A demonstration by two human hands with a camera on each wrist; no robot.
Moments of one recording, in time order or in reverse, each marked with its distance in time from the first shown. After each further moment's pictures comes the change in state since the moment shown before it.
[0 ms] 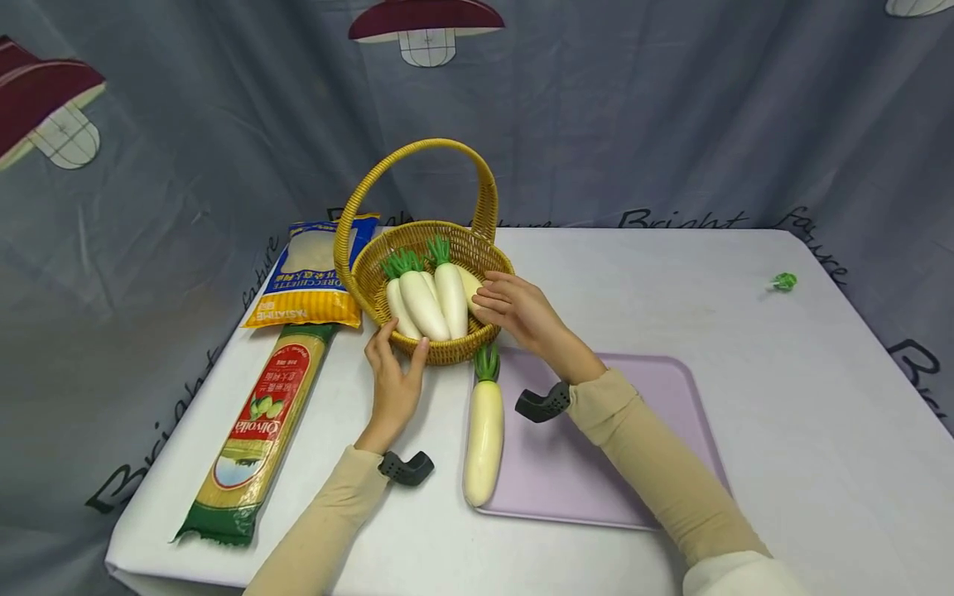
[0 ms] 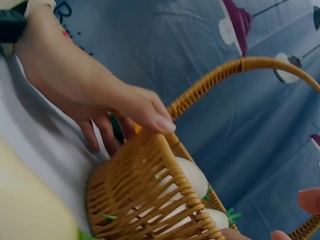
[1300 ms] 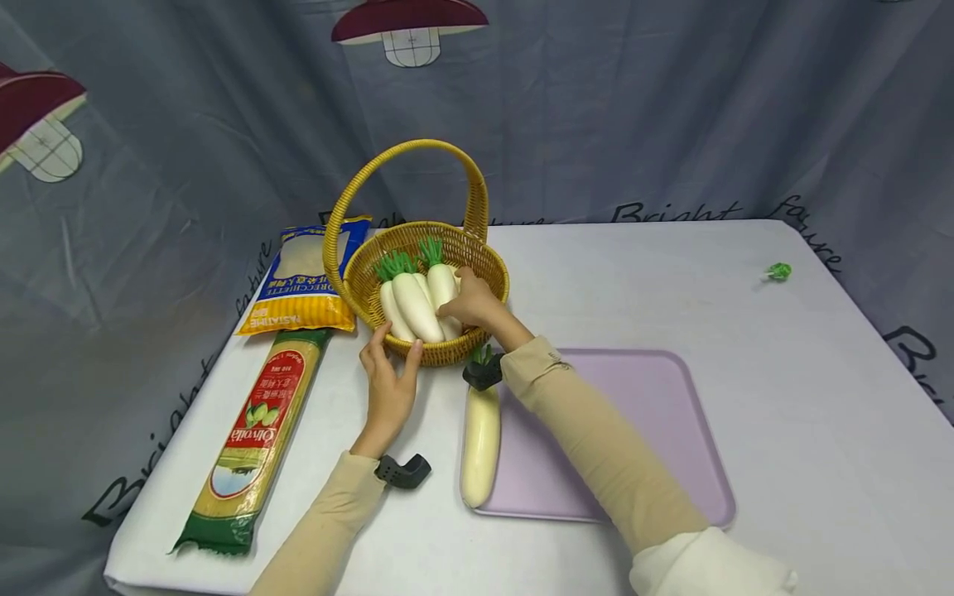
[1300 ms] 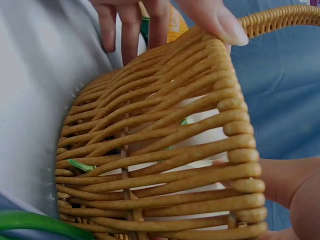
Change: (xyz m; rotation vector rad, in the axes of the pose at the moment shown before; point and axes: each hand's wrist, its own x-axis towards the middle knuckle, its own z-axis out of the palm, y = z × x) left_hand -0.001 0.001 -0.001 0.009 -0.016 -0.030; right_hand 0.050 0.011 0.037 -1.090 0.200 0.101
